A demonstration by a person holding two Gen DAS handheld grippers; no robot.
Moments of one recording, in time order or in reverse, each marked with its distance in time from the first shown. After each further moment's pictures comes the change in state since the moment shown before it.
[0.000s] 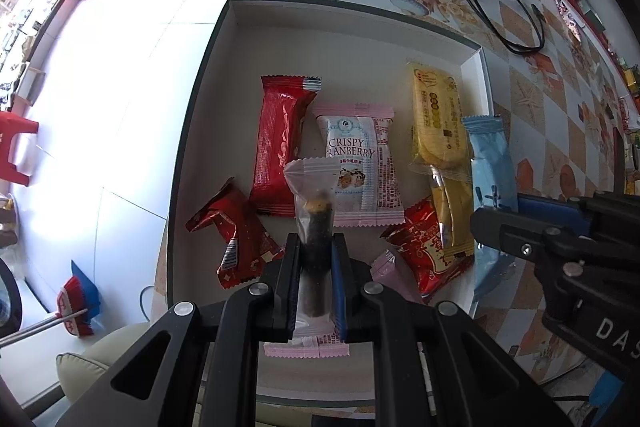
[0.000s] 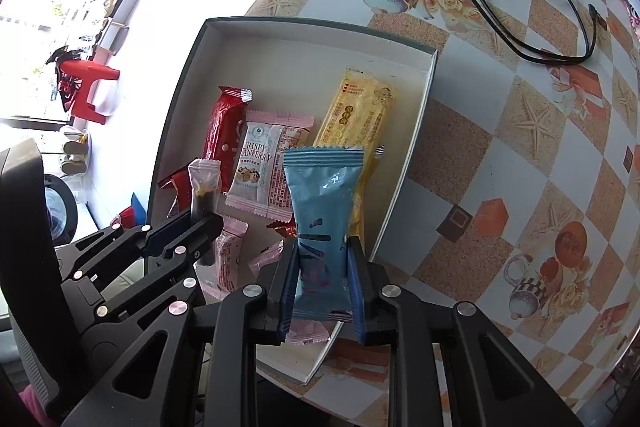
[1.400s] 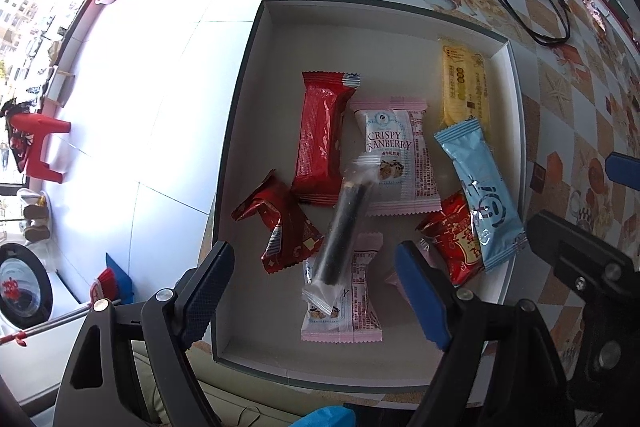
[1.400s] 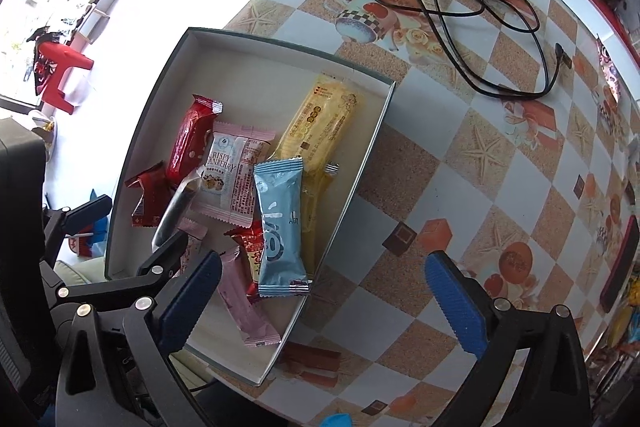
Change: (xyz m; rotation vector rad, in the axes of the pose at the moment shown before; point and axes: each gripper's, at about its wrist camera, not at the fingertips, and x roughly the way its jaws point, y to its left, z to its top) left arm -0.002 -0.008 0.007 -0.004 0.018 0.146; right arm -0.022 -0.002 -0.007 -0.095 -0.069 -0.186
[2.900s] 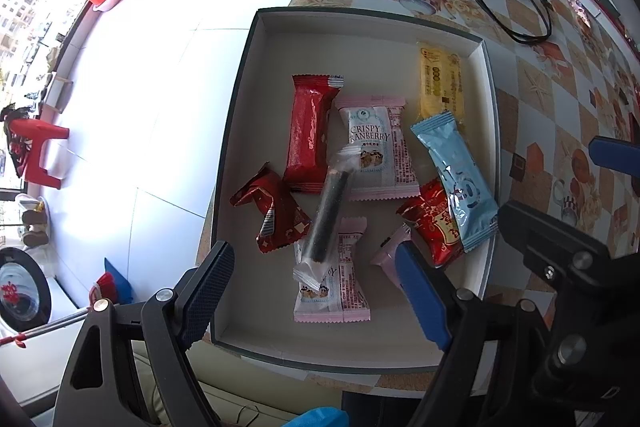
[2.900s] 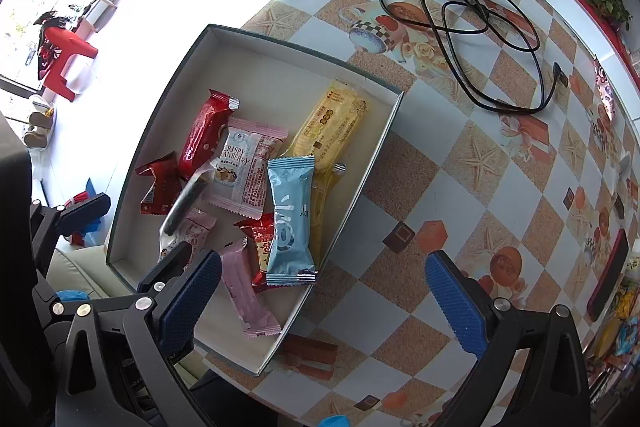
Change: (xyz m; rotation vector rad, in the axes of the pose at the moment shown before) left arm -0.023 -0.007 -0.012 0.049 -0.025 -0.020; right arm -0.010 0.015 -0.003 -0.039 -0.014 -0.020
